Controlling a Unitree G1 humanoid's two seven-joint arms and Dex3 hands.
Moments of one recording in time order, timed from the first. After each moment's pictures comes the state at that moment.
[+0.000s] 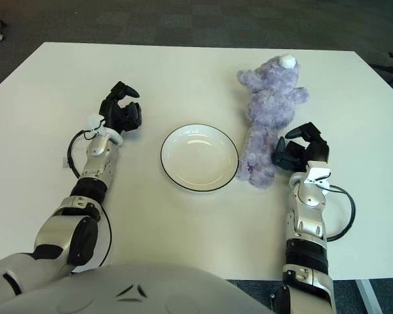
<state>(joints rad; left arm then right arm) -0.51 -0.05 0.15 0.75 -0.13 -0.51 -0.15 -0.02 -0.24 -0.34 0.20 0.06 -0.21 -0.15</state>
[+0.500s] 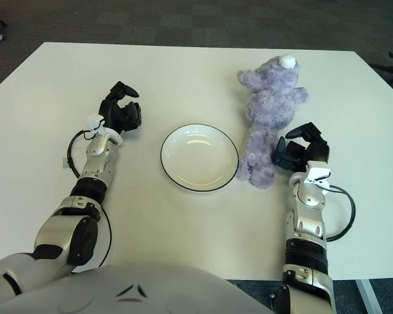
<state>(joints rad) -0.51 -0.05 0.15 0.75 -0.13 -0.51 -0.15 -0.02 -0.23 -0.34 0.20 0.05 -0.21 -0.18</state>
